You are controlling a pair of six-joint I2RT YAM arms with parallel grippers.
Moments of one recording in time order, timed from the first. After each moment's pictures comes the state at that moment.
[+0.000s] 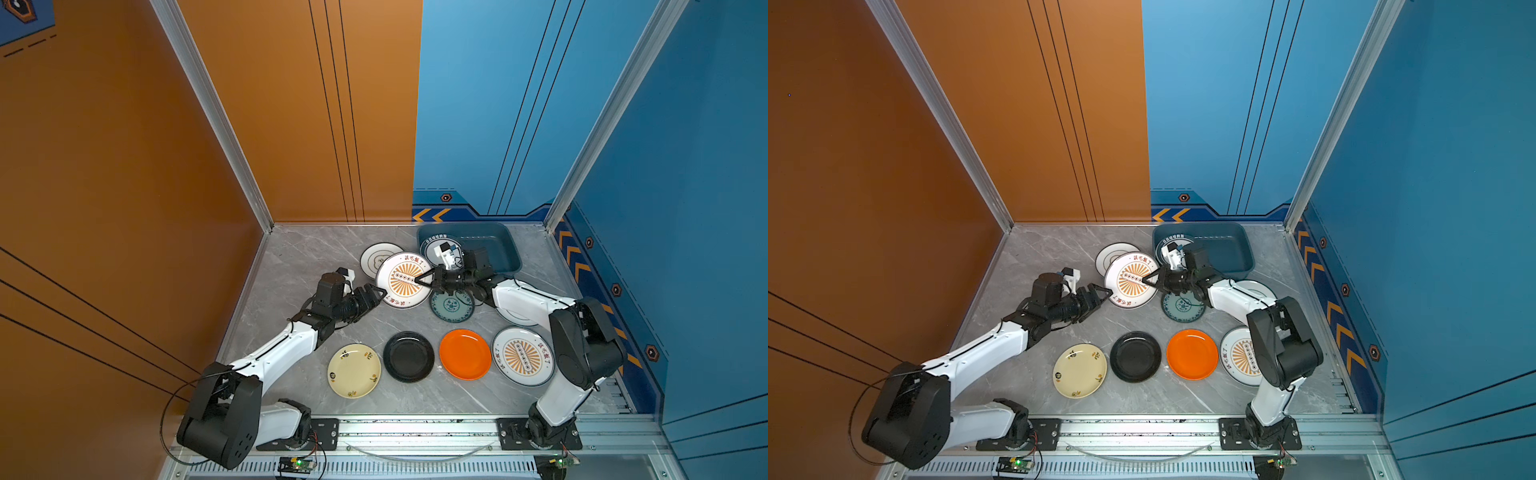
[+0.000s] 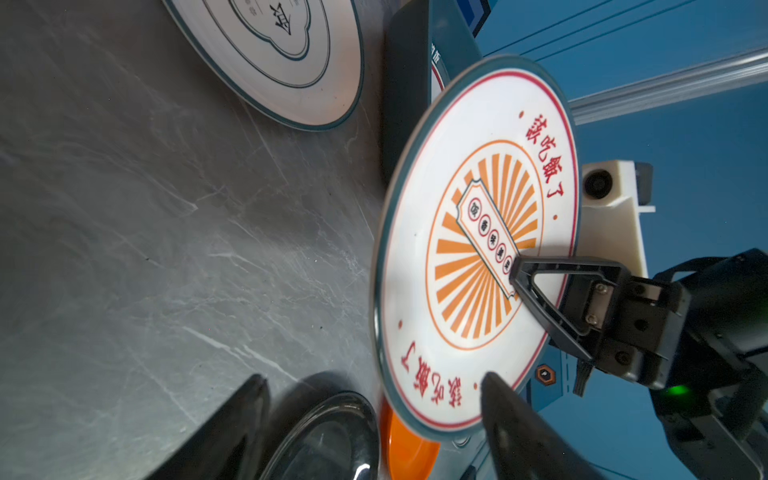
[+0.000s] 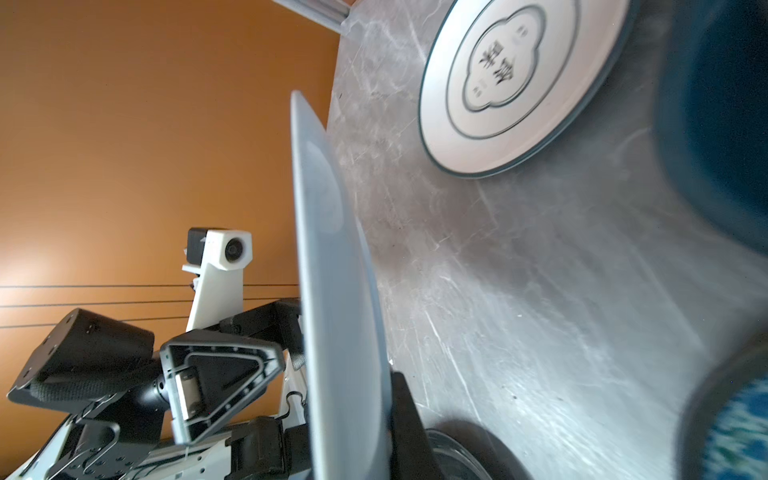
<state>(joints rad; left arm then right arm) -0.35 1.27 0.65 0.03 0.41 -0.93 0.38 1.71 1.09 0.03 -0.74 0.77</state>
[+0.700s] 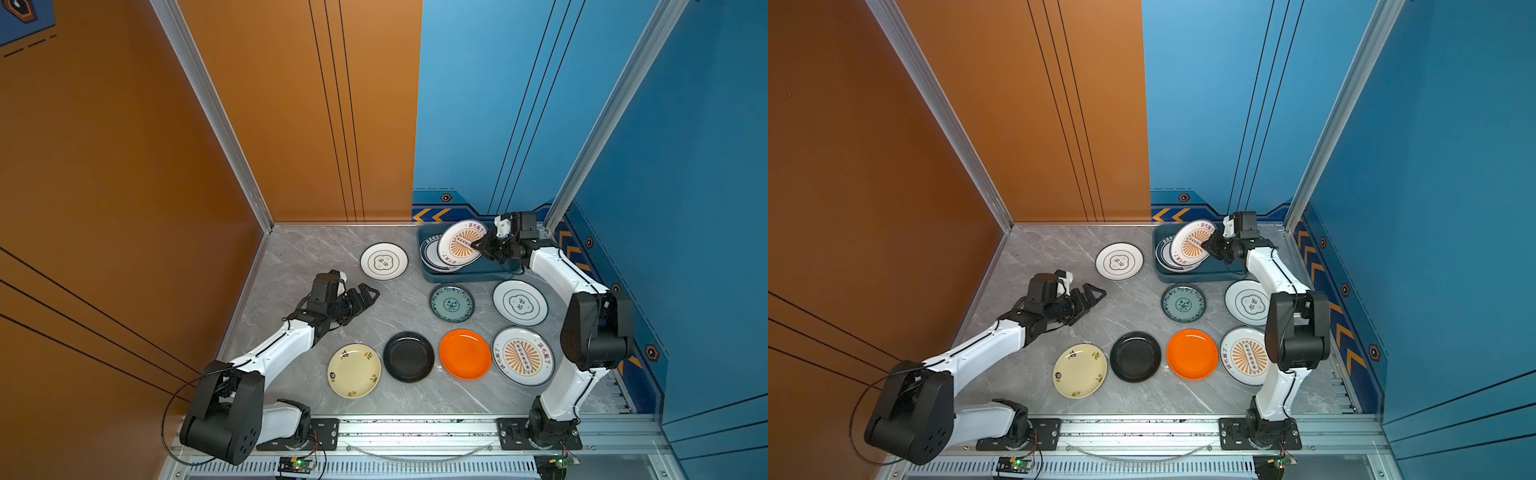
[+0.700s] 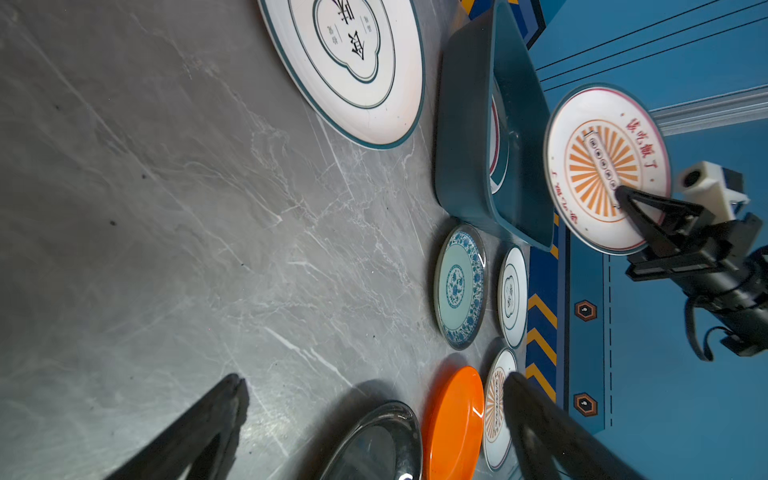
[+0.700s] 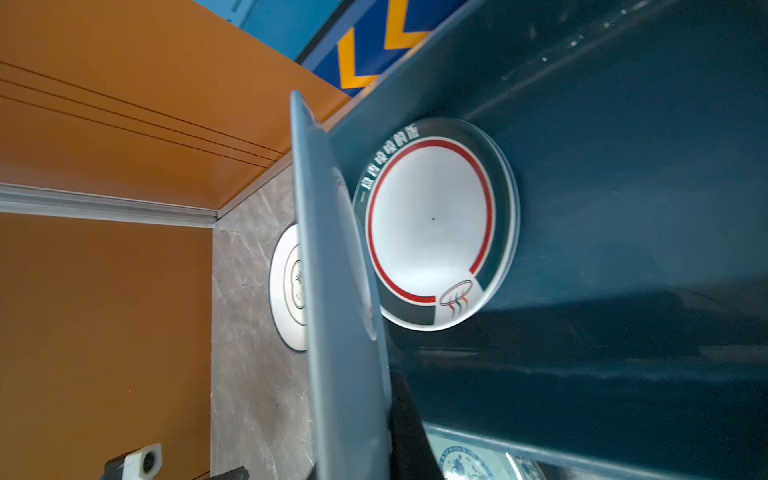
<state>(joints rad) -0.27 1.29 0.65 -0.04 0.39 -0.88 0.05 1.85 1.45 -0.39 -0.48 0.62</state>
